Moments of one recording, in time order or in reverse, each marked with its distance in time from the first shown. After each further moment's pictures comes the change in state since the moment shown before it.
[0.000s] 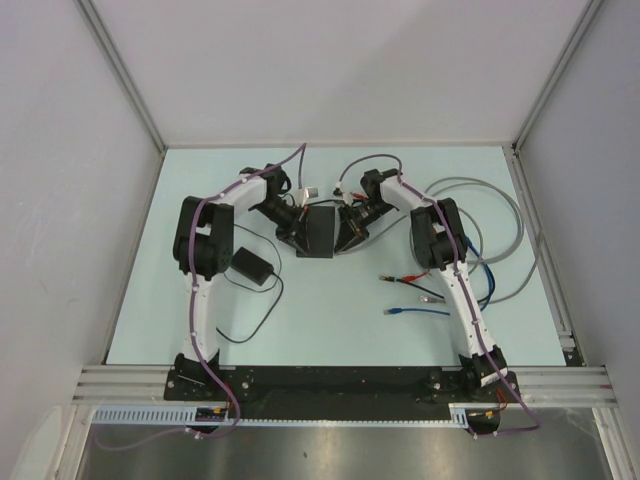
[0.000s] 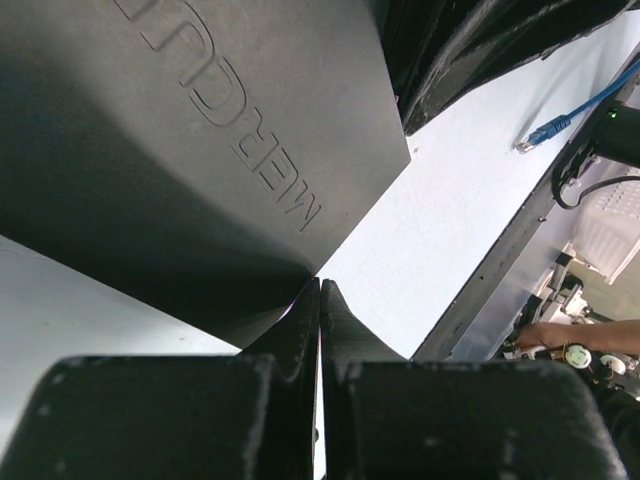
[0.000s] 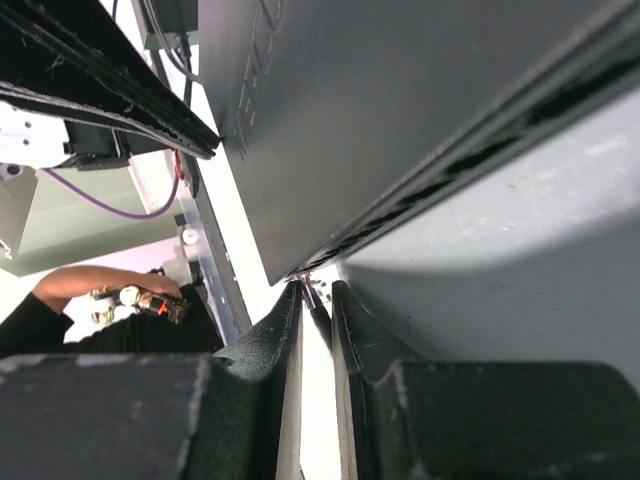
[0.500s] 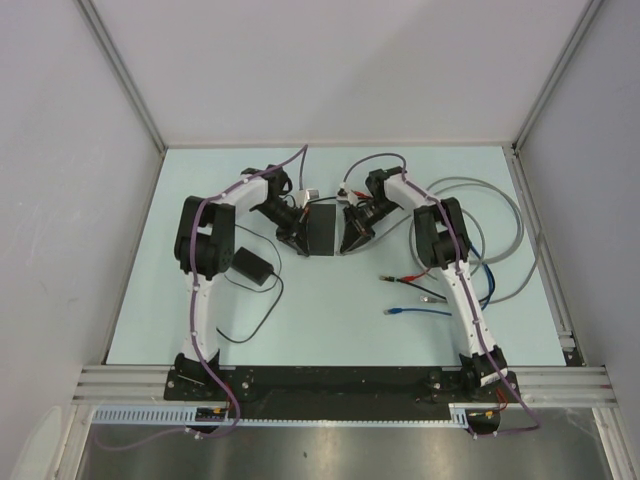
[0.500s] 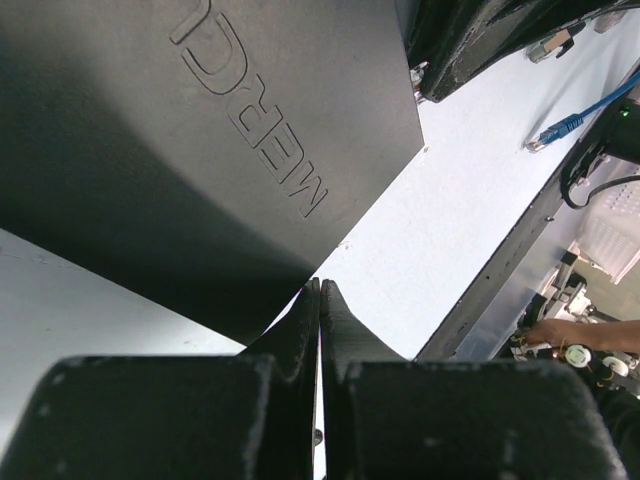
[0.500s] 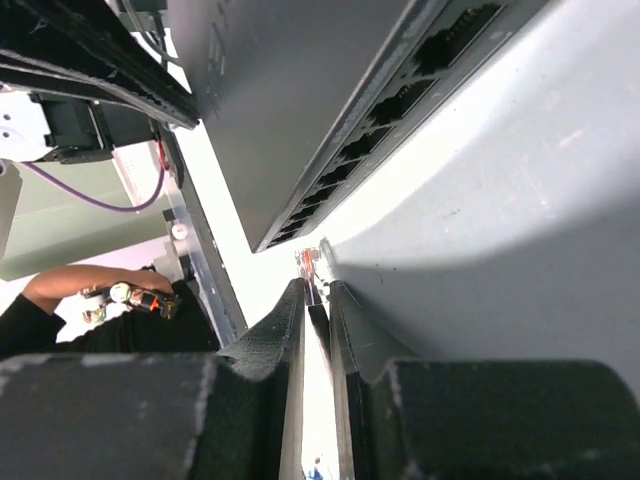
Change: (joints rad) left arm -0.003 0.008 0.004 -0.001 -0.014 0.001; right arm -0.021 -0.002 0.003 -0.063 0.045 -0.053
